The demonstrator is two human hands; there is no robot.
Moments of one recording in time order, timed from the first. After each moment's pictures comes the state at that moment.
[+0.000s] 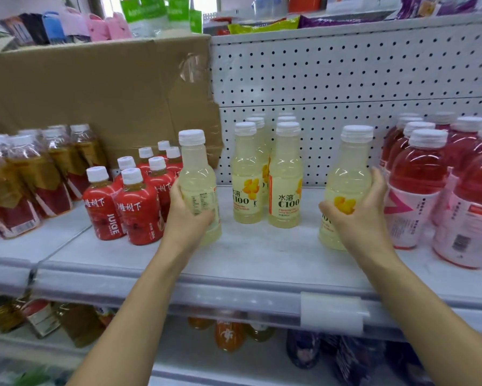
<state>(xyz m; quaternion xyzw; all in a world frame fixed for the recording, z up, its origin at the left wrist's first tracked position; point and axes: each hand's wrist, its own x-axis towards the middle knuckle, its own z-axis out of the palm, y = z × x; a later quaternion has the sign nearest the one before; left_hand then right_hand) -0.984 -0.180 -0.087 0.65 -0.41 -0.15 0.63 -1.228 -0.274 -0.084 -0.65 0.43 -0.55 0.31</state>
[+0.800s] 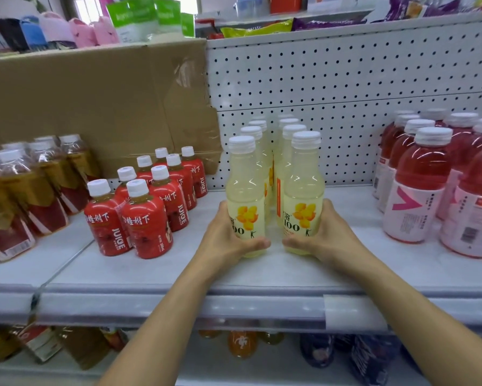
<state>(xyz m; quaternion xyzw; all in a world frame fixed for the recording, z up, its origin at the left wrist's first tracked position) -0.982 -0.203 -0.113 0.64 -0.57 -0.19 0.47 -1.189 -0.263 -0.102 -0.75 0.43 -0.37 0.35</state>
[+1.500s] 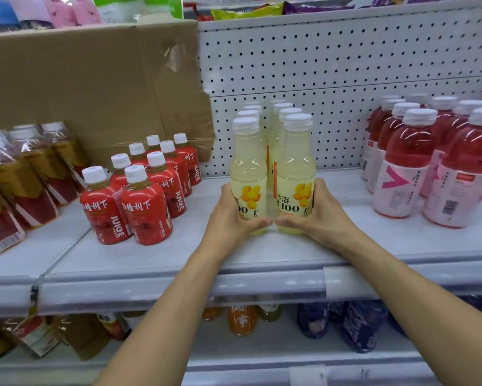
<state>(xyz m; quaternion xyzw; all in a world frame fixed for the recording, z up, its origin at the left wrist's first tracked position) -0.988 -0.204 -0.113 0.63 -0.60 -0.15 0.47 -1.181 -0.258 -0.106 -0.76 0.44 -0.39 0.28</state>
